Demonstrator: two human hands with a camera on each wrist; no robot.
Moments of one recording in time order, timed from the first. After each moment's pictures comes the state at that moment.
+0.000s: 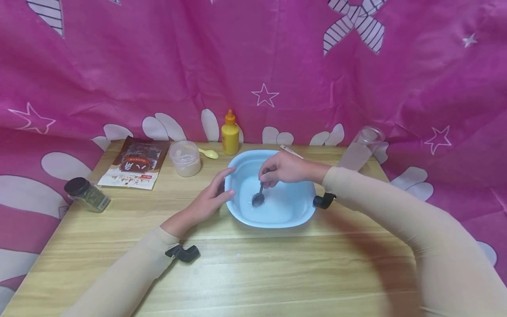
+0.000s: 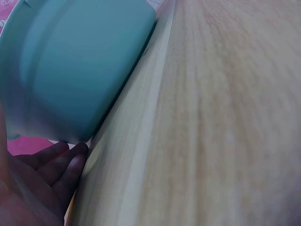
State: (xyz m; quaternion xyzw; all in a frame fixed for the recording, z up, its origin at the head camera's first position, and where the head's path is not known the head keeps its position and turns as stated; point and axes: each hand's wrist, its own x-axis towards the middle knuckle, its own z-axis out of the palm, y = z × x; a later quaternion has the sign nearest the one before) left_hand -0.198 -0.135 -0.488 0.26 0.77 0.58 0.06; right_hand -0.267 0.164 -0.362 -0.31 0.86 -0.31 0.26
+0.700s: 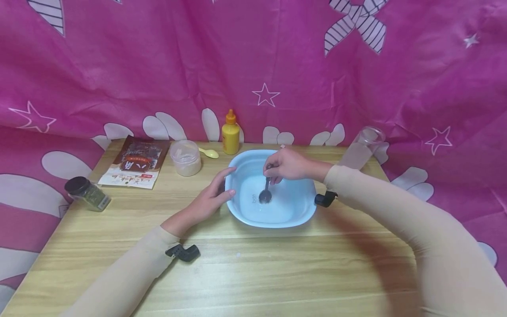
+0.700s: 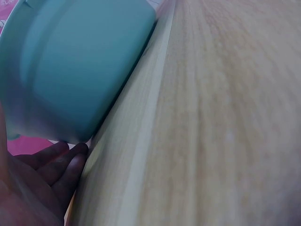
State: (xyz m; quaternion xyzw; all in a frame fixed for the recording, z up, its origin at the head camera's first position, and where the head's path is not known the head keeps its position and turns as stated) left_hand -0.198 -0.136 -0.487 0.25 0.78 0.57 0.07; right_hand -0.272 0.167 -0.360 -0.29 0.88 -0.30 0.22
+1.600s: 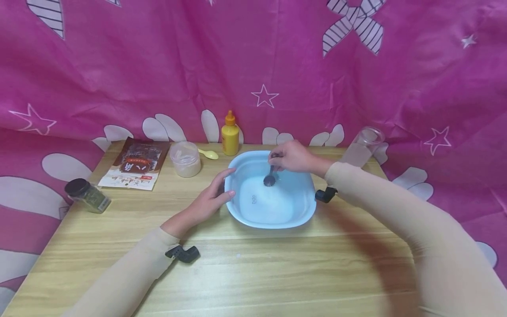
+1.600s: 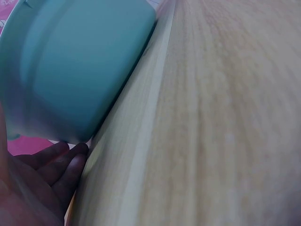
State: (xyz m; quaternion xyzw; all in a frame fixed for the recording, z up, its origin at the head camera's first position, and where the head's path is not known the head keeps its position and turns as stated) left_hand -0.199 -0.135 -0.489 0.25 0.78 0.57 0.07; right_hand -0.285 0.177 -0.360 -0.25 0.92 -0.28 0.14
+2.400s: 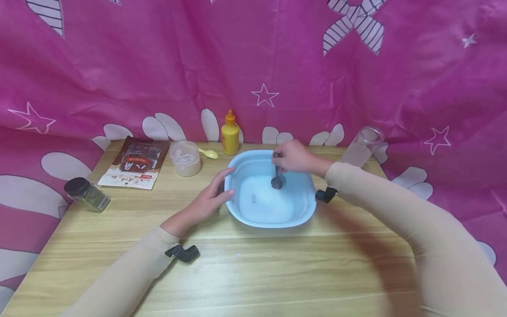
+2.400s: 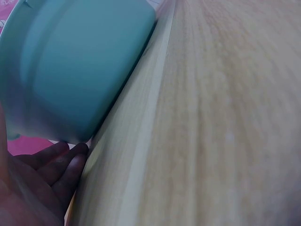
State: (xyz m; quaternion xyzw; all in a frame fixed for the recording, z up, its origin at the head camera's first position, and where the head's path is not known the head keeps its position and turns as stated) left_hand -0.198 -0.134 -0.489 0.25 0.78 0.57 0.06; right_hand -0.282 0.175 -0.356 -0.24 0.93 -0.23 0.13
